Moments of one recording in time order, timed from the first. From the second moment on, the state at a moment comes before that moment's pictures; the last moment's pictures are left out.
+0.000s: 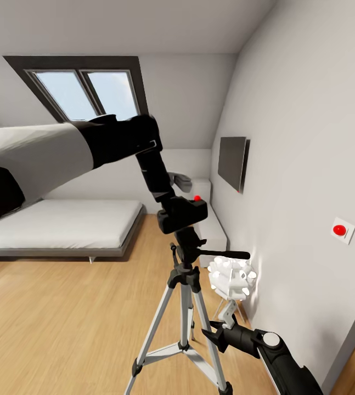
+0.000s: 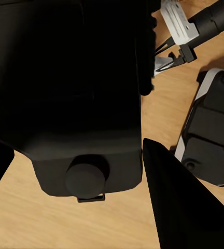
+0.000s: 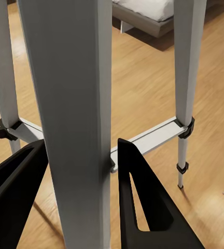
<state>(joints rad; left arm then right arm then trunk) -1.99 -0.05 -1.78 -0.59 0.64 0.95 -1.45 -0.34 -0.02 0.01 -0.94 0.32 0.05 0.76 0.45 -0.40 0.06</state>
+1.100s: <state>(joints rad) -1.97 -0.07 -1.79 -0.57 0.64 0.91 -1.45 -0.34 -0.02 0.01 -0.94 0.32 0.05 0.76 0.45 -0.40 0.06</state>
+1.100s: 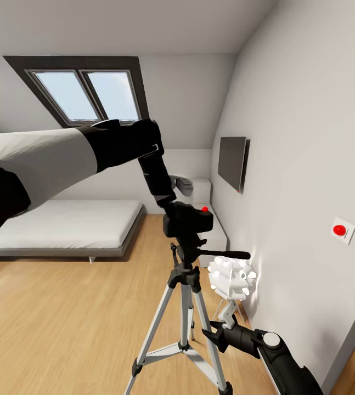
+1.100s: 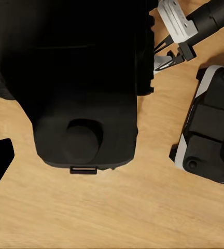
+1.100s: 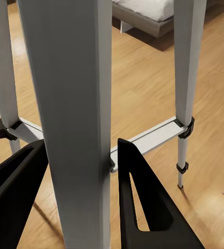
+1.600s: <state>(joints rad) -1.97 -0.06 -1.79 -0.57 0.63 0.91 -1.45 -0.34 -0.02 0.01 -0.94 0.32 0.05 0.76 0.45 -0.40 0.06</state>
